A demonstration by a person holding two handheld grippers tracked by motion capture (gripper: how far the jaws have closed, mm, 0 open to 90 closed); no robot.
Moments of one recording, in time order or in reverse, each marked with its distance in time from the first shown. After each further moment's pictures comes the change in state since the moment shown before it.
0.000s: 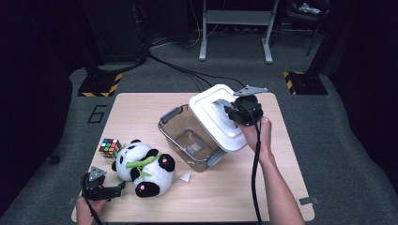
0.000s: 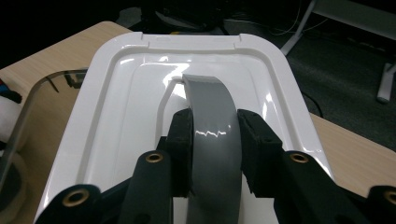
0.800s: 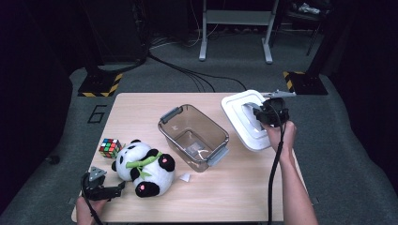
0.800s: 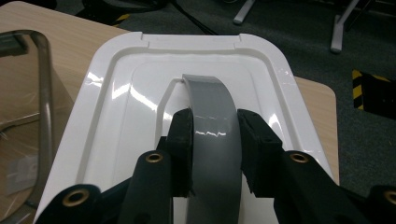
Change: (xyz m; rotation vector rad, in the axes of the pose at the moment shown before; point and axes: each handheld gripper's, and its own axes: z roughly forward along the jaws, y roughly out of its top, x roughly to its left) left arm 0.000 0.000 0.000 0.003 0.000 0.001; right arm -0.079 -0.049 0.000 0.074 -0.149 0.147
